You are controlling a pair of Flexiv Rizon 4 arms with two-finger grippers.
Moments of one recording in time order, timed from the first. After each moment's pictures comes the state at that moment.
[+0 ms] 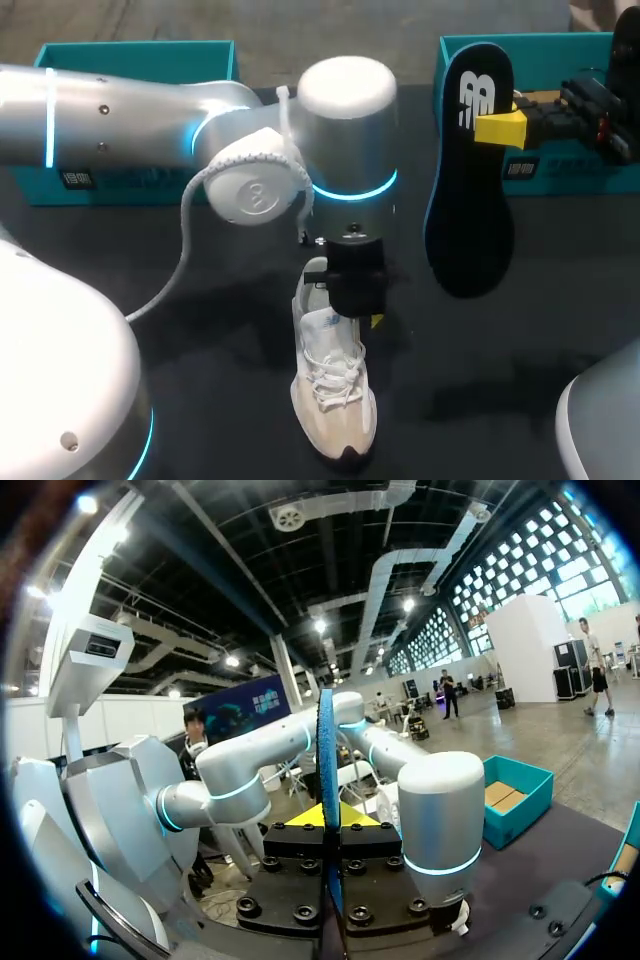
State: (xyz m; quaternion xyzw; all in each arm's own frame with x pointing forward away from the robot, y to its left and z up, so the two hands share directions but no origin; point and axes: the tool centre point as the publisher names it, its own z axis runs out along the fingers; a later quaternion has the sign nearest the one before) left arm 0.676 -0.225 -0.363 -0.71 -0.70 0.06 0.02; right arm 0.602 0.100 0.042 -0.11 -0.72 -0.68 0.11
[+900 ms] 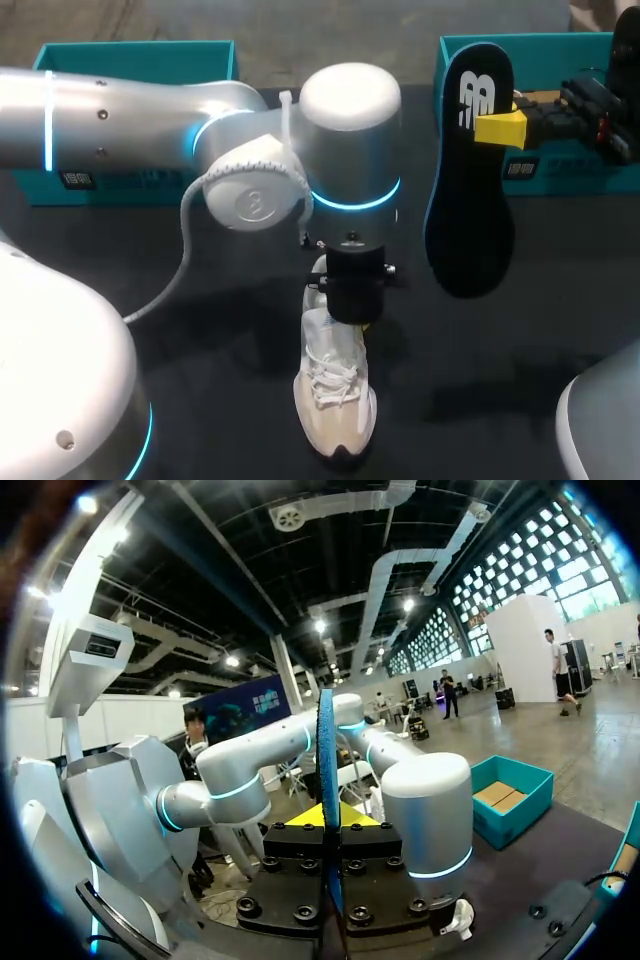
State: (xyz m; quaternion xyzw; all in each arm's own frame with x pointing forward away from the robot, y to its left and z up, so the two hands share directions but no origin) left arm 0.672 -0.228 -0.359 -0.75 -0.66 0.05 0.00; right arm 0.602 0.100 0.042 -0.11 -0.72 -0.68 0.11
